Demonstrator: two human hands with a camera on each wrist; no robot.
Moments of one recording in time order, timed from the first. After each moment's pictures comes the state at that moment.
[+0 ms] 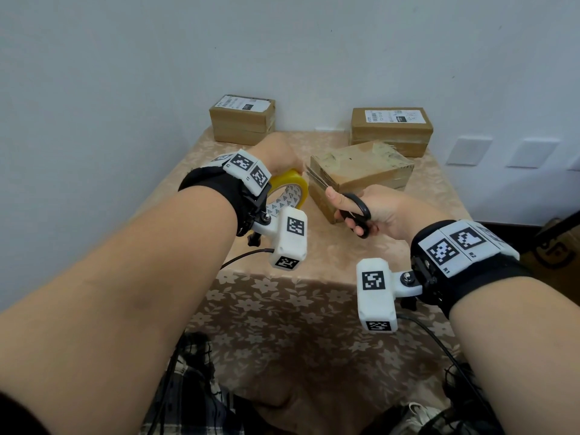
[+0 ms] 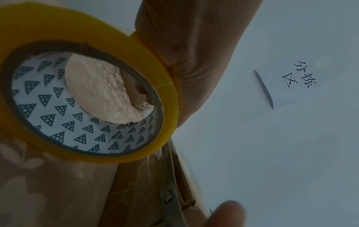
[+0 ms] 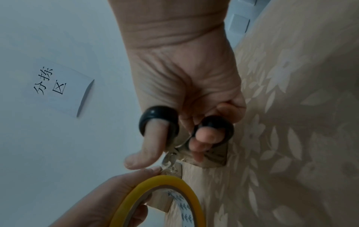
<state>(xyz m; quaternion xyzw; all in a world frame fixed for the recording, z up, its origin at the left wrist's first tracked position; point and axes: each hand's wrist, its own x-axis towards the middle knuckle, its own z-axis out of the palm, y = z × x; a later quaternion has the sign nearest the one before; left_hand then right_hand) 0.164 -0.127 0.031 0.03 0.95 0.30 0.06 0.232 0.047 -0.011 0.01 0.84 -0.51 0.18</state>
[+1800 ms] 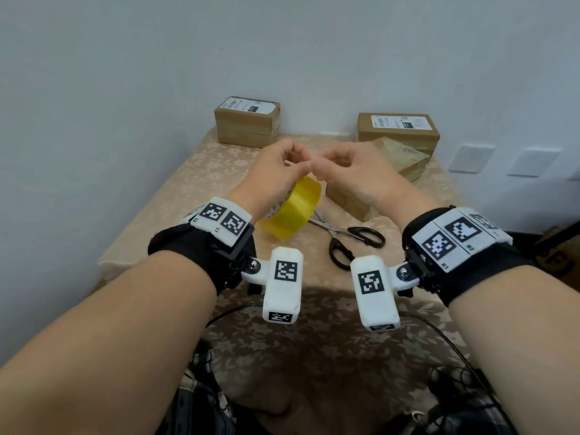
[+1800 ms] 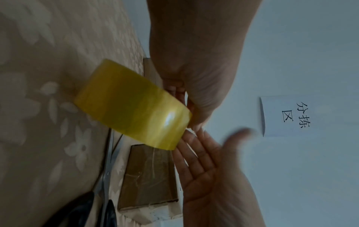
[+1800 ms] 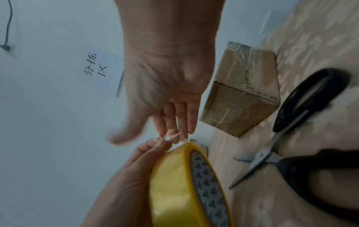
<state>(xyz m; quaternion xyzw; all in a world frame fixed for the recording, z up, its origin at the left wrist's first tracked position) 0.201 -0.147 0.004 0.15 0.79 0.59 -0.07 0.218 0.009 0.022 -0.19 0.84 -0.51 -0.05</state>
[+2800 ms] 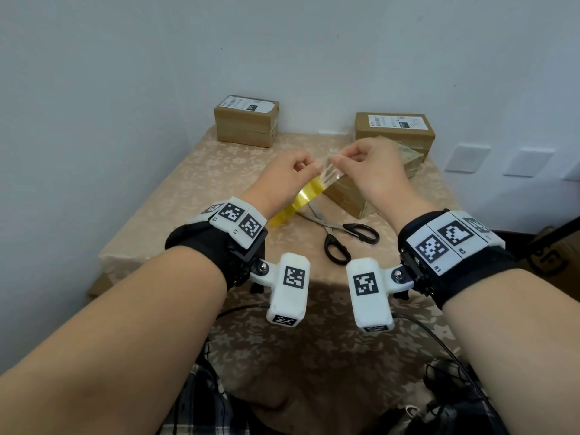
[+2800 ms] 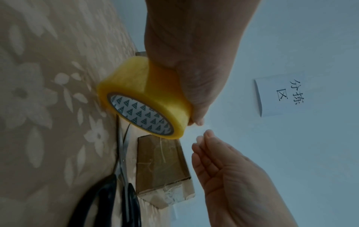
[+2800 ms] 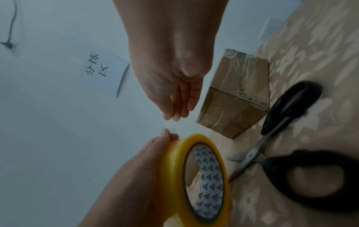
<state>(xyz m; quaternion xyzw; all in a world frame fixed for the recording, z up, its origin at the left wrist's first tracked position) 0.207 -0.132 0.000 0.15 0.85 0.50 -0.06 0.213 0.019 0.014 -0.02 0.86 -0.48 -0.18</state>
